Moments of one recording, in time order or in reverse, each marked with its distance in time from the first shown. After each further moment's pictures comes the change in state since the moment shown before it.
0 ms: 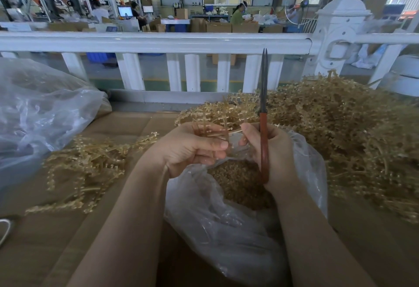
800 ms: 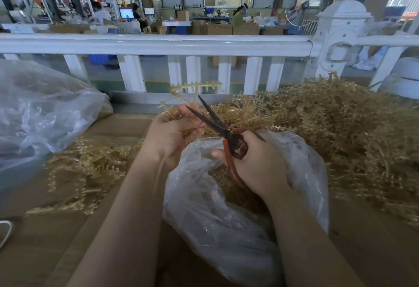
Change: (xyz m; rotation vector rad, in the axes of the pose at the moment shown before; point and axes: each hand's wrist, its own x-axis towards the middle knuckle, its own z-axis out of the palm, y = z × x) left_hand 0.001 0.006 -0.005 -0.335 0.370 0.302; right_hand -0.010 0.003 0.008 -0.945 -0.127 -0.259
